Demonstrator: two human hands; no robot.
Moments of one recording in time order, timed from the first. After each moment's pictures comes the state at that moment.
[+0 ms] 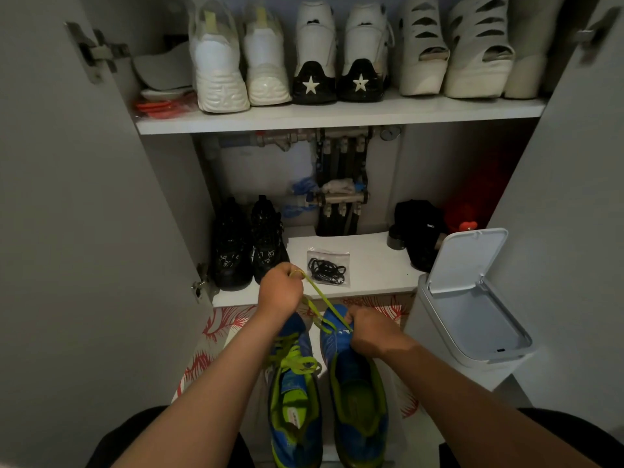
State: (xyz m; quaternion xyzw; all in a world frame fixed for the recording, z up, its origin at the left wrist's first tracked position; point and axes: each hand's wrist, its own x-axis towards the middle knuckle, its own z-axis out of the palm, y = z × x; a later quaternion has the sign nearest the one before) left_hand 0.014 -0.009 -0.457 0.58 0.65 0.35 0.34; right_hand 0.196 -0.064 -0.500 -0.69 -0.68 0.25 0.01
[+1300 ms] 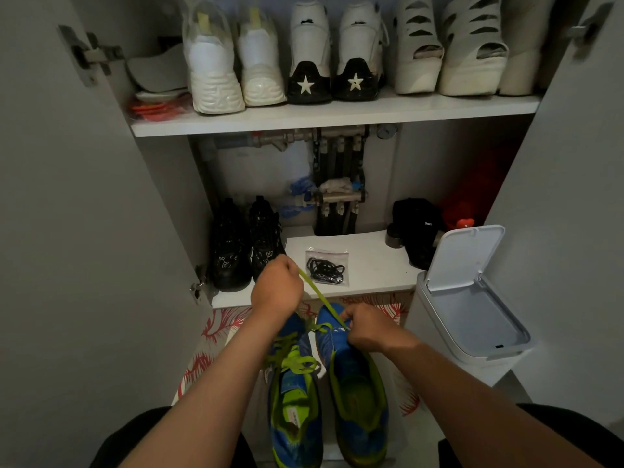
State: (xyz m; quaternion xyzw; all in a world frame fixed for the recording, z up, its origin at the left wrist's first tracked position) left_hand 0.014 -0.017 -0.441 0.64 0.68 0.29 0.22; right_hand 0.200 -0.057 -0.504 -0.67 -0.68 0.30 0.07
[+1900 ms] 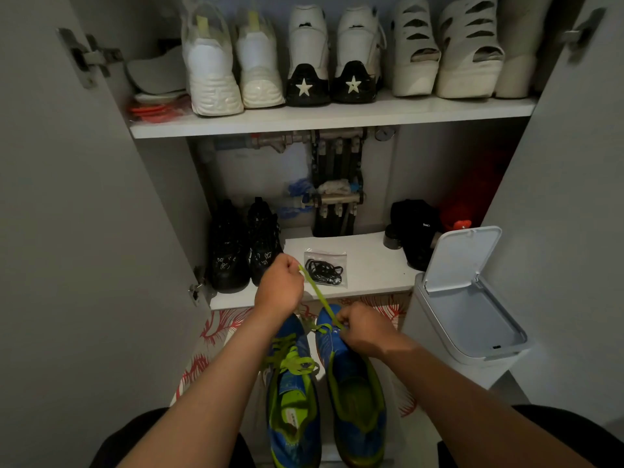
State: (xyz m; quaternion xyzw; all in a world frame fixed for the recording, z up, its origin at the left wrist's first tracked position) left_hand 0.020 -0.013 -0.444 0.60 0.64 0.34 0.33; right_hand 0.195 -0.060 -0.505 -0.67 -0.69 0.26 0.09
